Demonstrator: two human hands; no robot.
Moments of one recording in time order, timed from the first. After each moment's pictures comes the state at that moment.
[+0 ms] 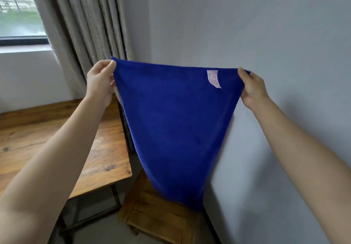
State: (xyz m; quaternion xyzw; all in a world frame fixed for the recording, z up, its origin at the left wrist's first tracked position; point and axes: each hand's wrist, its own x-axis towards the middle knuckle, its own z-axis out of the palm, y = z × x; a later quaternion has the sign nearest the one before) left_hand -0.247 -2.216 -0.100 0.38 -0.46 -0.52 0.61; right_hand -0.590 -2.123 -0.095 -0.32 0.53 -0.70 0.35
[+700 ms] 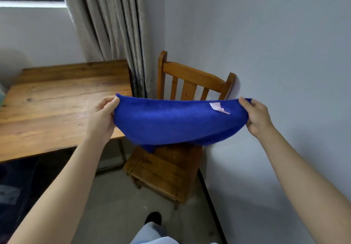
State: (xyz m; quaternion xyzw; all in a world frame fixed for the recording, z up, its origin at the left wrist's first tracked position) left_hand -0.212 -2.061 -0.219 0.43 -0.40 -0.58 0.57; right_hand -0.573 -2.007 -0.195 -0.31 0.65 -0.57 0.39
